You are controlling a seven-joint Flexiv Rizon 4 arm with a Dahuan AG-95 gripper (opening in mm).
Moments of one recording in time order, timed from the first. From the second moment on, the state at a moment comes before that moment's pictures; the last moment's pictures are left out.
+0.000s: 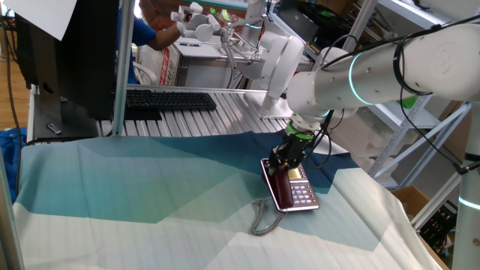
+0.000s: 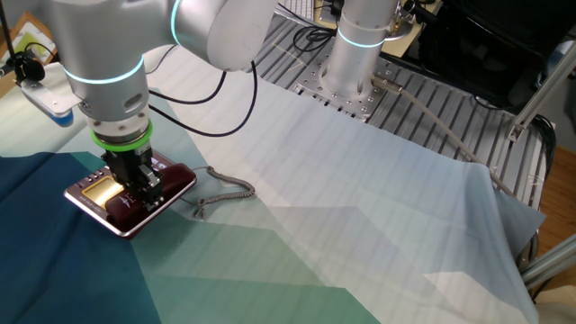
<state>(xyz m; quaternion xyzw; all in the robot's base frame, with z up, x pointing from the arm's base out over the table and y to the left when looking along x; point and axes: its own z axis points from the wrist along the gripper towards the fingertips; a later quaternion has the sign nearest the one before) 0.654 -0.169 0.066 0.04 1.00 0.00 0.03</state>
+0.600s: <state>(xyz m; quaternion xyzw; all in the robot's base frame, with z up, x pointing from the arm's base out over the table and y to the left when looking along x) 0.654 -0.166 0.062 0.01 1.00 -0.01 0.03</state>
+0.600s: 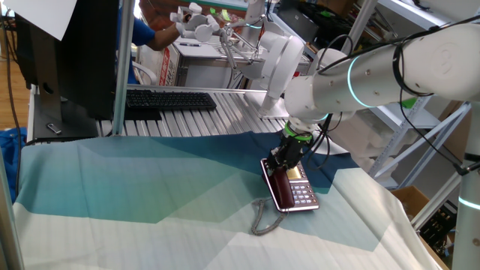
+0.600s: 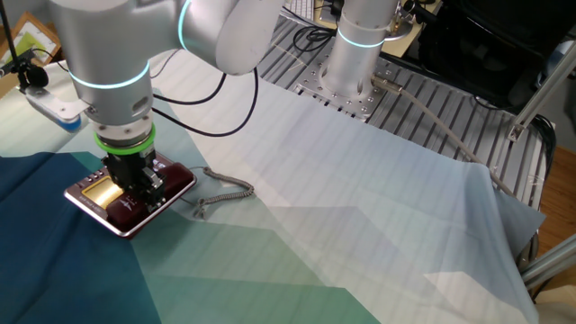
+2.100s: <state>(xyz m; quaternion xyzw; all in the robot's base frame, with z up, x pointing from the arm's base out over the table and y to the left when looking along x) 0.655 -0.160 0.060 0.00 1.00 -0.01 0.03</state>
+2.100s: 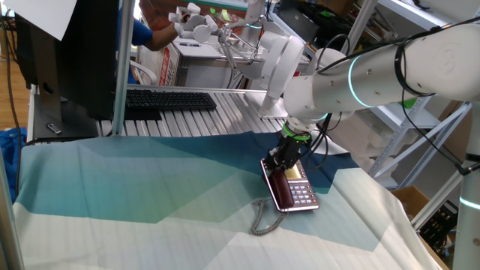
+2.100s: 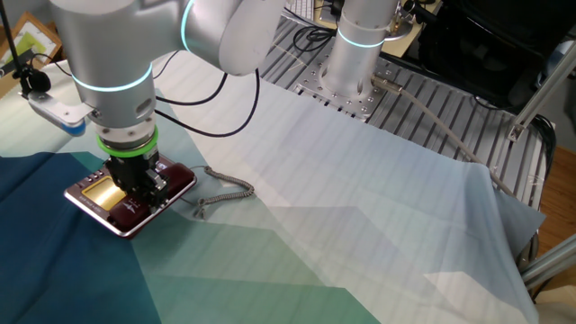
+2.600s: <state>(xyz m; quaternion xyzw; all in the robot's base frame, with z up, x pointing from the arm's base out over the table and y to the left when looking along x) 0.658 -0.160 0.057 0.00 1.00 0.00 0.03</state>
